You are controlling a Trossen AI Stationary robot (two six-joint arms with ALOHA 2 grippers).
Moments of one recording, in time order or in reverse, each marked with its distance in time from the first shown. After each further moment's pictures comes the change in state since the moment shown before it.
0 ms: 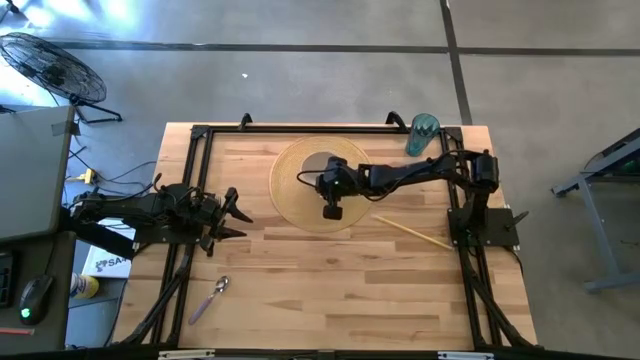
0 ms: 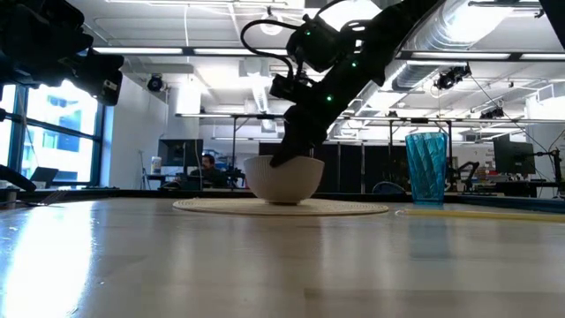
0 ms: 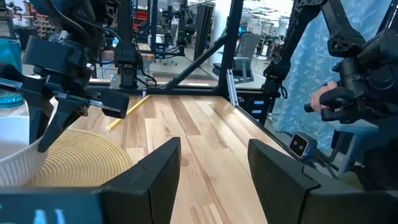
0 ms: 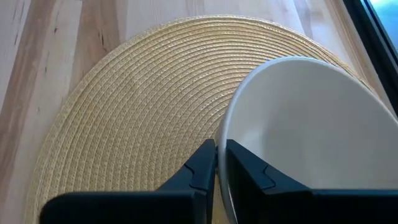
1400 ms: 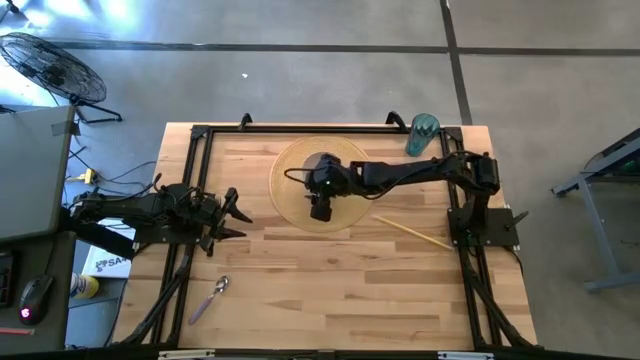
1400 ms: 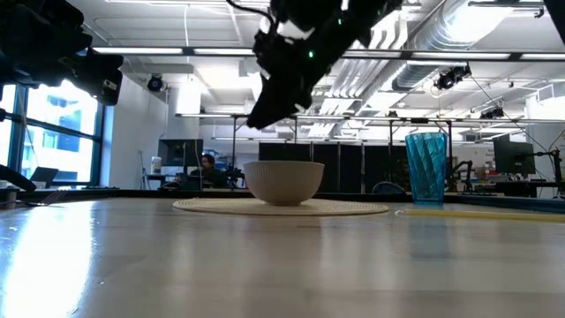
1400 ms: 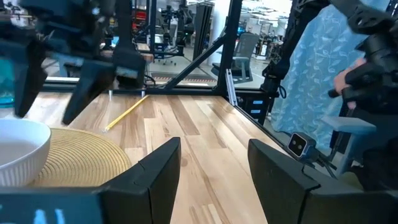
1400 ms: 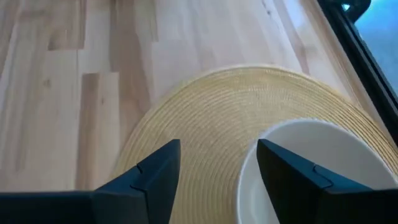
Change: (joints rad) left arm 0.000 0.000 0.000 0.000 0.004 0.000; right arm 0.075 -0.002 0.249 -0.249 0.039 0.158
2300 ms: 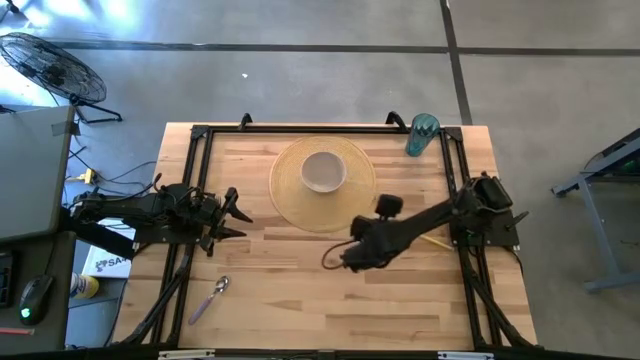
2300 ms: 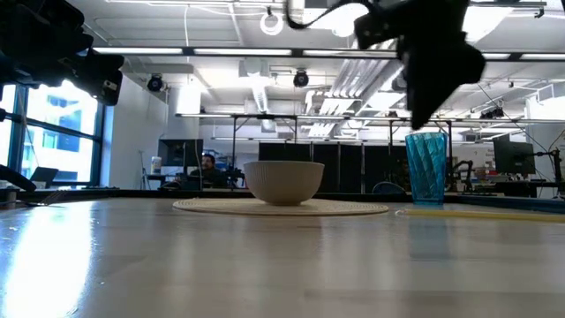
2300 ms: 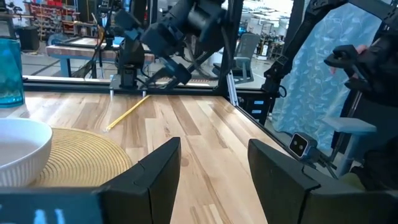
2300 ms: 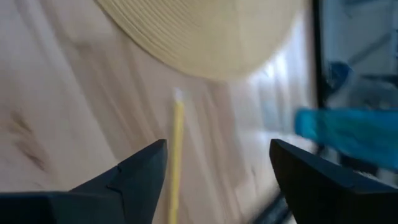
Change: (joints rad) left arm 0.000 0.000 0.000 0.000 -0.004 0.000; right arm 0.468 -0.002 0.071 -1.200 0.459 0.786
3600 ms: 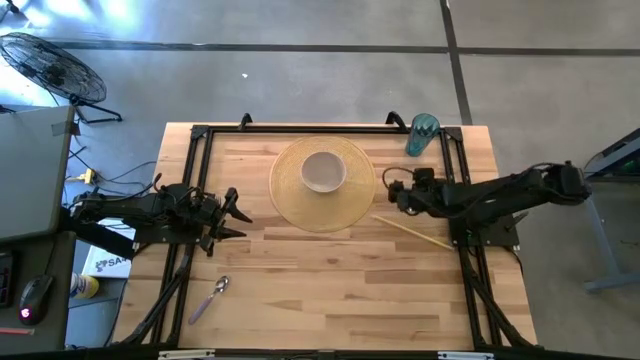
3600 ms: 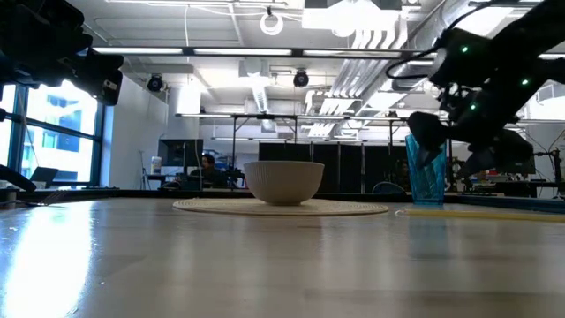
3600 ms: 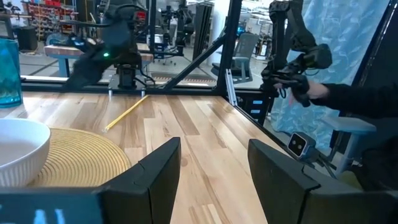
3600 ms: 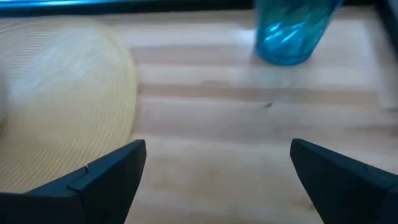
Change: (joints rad) left arm 0.000 0.000 0.000 0.000 0.005 0.000; right arm -0.484 -0.723 -1.081 1.098 0.207 0.463
